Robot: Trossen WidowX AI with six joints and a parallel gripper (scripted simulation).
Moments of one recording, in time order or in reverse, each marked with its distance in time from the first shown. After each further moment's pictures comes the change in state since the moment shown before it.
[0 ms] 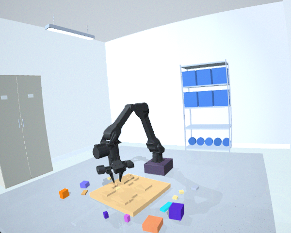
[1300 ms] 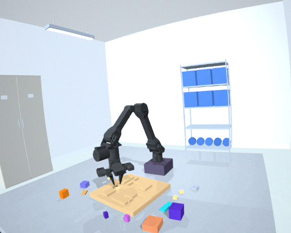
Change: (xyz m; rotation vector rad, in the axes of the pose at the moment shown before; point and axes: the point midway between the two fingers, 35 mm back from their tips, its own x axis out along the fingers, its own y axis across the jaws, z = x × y) arm 0.013 -0.001 0.000 0.000 -0.001 -0.004
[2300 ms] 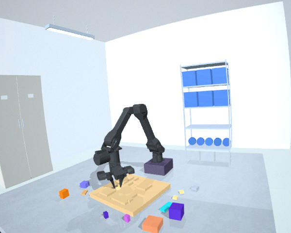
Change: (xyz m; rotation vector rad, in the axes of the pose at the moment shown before) arm 0.019 0.000 -0.001 0.000 0.001 0.001
